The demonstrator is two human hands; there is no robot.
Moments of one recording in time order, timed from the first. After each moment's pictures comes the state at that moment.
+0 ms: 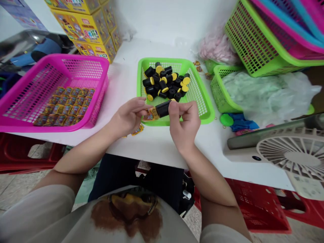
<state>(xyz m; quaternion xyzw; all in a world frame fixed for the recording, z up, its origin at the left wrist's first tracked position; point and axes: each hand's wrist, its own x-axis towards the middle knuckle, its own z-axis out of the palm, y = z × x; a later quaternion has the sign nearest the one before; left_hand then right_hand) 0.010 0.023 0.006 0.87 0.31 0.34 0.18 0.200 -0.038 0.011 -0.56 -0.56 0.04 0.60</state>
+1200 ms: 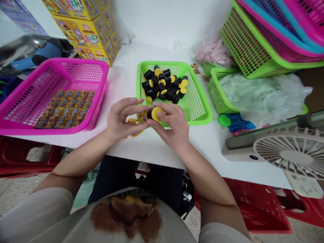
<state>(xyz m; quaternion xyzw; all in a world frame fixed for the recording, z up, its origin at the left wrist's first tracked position) 0.001 0.013 -0.003 0.83 0.24 0.47 0.17 0.208 -0.035 0.012 -0.39 -0.75 -0.05 0.54</state>
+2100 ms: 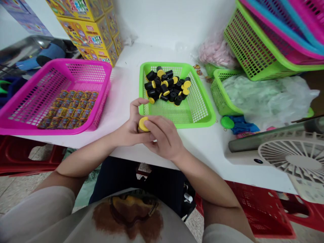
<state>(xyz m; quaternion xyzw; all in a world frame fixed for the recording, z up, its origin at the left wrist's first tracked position) 0.017 0.003 0.005 0.73 0.09 0.39 0.55 0.185 -0.046 0.004 -0.29 -0.77 -0.24 0.52</state>
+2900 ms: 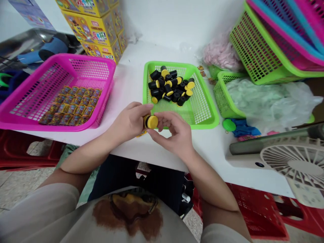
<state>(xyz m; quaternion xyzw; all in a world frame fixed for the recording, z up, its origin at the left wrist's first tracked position) 0.002 0.022 0.005 0.88 0.21 0.42 0.08 0.193 -0.046 0.010 -0.37 -0.69 0.24 0.57</state>
